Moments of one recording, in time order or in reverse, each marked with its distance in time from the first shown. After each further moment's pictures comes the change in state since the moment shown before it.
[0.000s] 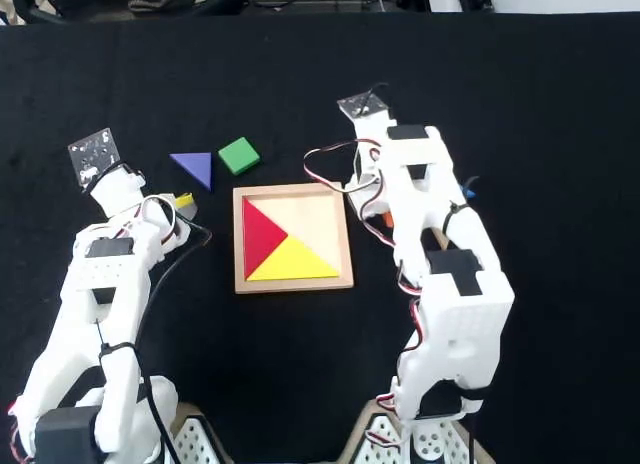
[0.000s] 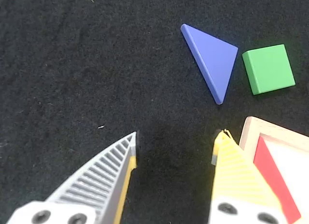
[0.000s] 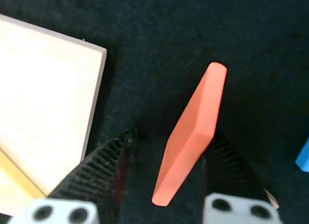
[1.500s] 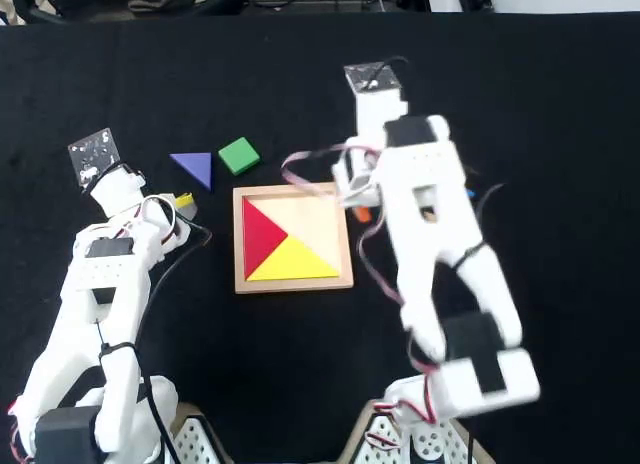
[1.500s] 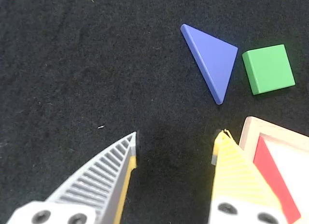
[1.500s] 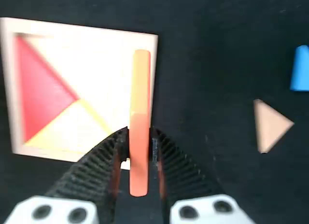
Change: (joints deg) left arm 0.0 0.0 0.0 0.0 0.0; right arm -9.0 -28.5 8.2 10.8 -21.9
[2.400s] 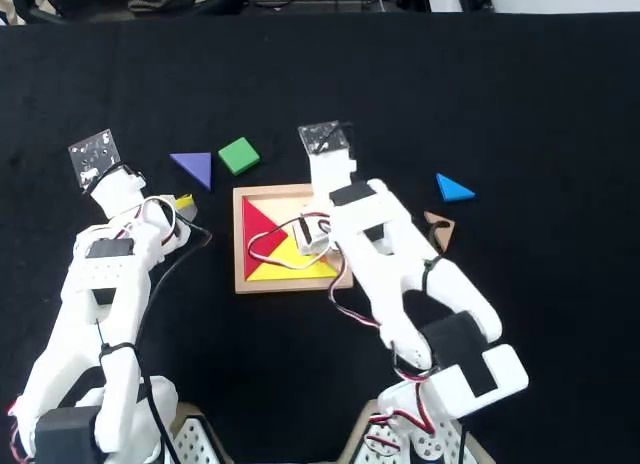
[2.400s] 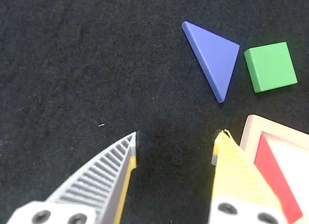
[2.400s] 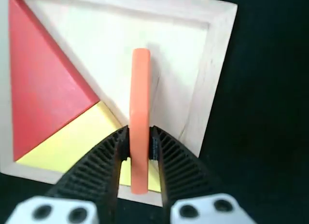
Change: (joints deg) left arm 0.0 0.0 0.4 0.0 0.0; right arm -8.3 4.2 21.8 -25.1 -4.6
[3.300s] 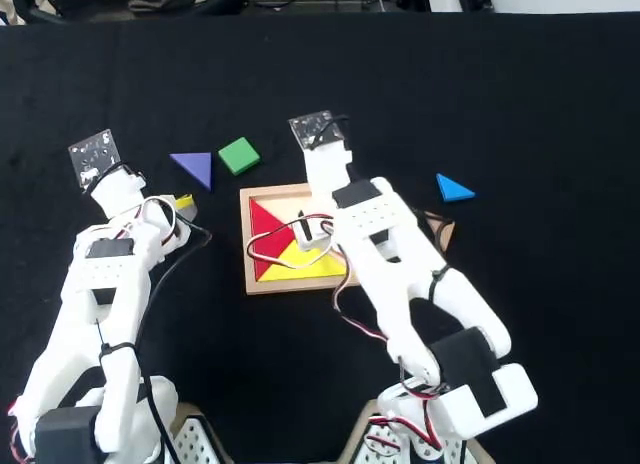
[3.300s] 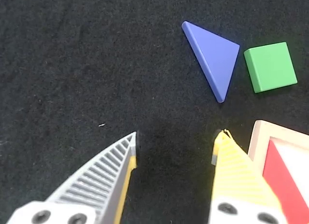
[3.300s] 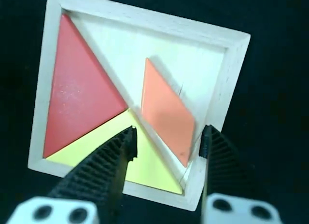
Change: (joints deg) left arm 0.0 0.0 0.0 0.0 0.0; right arm -0.4 -4.8 -0.1 0.5 5.8
